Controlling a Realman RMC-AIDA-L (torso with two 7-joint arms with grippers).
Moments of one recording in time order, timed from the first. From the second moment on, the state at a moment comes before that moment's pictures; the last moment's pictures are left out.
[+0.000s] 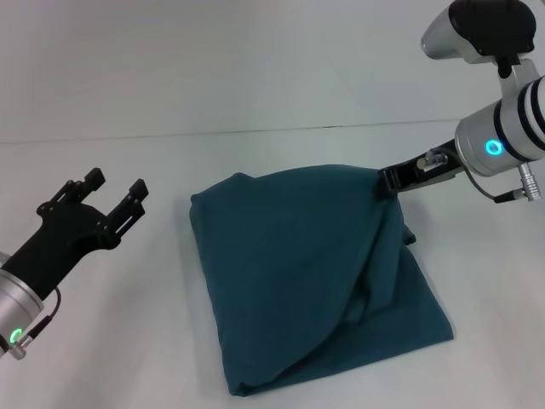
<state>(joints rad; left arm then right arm) -0.41 -2.17 0.92 0.36 1.06 1.16 -0.77 0.76 2.08 -1.11 -1.08 -2.62 -1.27 2.78</state>
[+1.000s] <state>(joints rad) -0.41 -2.17 0.93 0.36 1.06 1.16 -0.77 0.79 2.07 -1.03 -0.96 -2.67 -1.20 2.81</state>
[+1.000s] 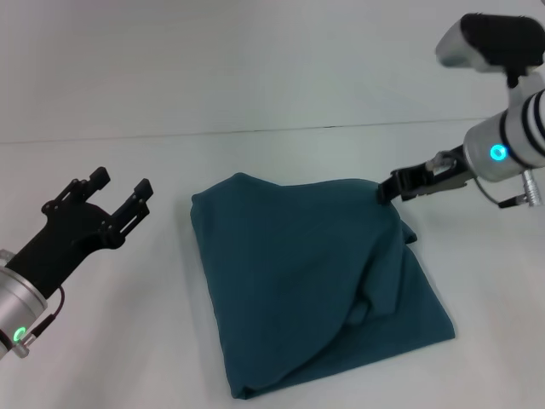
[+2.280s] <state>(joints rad) -0.41 -2.17 0.93 0.36 1.06 1.17 -0.78 0.78 2.09 -0.94 -0.85 -2.64 -1.28 2.81</state>
